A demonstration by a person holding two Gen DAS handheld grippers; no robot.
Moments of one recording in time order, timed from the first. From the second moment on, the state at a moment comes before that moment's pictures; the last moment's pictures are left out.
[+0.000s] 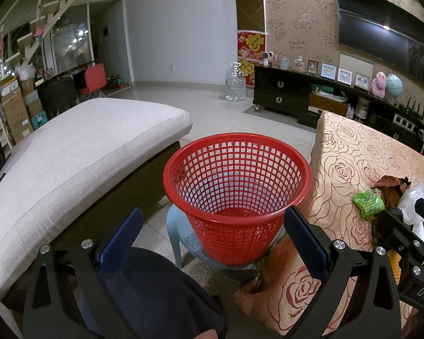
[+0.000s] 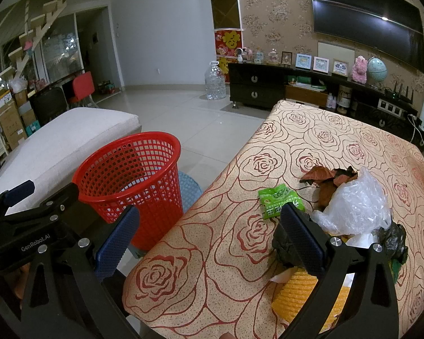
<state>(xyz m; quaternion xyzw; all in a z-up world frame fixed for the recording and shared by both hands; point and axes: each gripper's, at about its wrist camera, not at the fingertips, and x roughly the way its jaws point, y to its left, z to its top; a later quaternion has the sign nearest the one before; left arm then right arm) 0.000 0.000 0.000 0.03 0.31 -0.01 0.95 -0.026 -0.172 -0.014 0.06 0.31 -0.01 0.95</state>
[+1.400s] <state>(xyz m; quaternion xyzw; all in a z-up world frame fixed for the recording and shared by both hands) 0.014 -0.215 -0.061 0.14 0.39 -0.34 0.84 -0.120 -0.366 -0.009 0.18 0.29 -0.24 0.91</state>
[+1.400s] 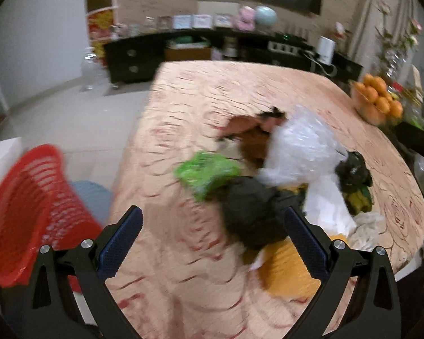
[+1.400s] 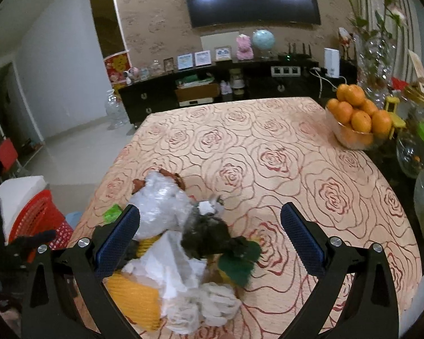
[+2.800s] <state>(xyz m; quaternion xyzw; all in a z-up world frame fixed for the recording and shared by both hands) 0.049 -0.122 -0.007 0.07 0.30 -0.30 0.90 0.009 -0.335 -0.063 0.09 0.40 -0.14 0.90</state>
